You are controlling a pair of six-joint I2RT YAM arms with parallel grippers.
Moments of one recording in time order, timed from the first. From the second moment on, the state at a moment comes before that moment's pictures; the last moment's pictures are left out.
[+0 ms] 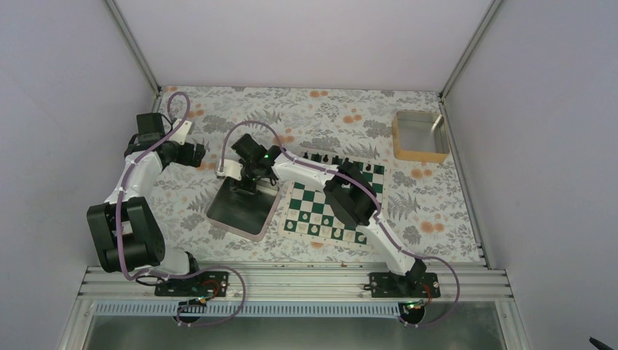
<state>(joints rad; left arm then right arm) 0.23 1.45 1.02 -0.49 0.28 0.40 0.96 2.43 2.00 -0.53 -0.35 -0.51</state>
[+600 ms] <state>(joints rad) 0.23 1.45 1.01 -0.49 0.28 0.40 0.96 2.44 2.01 -0.55 -0.35 -0.52</state>
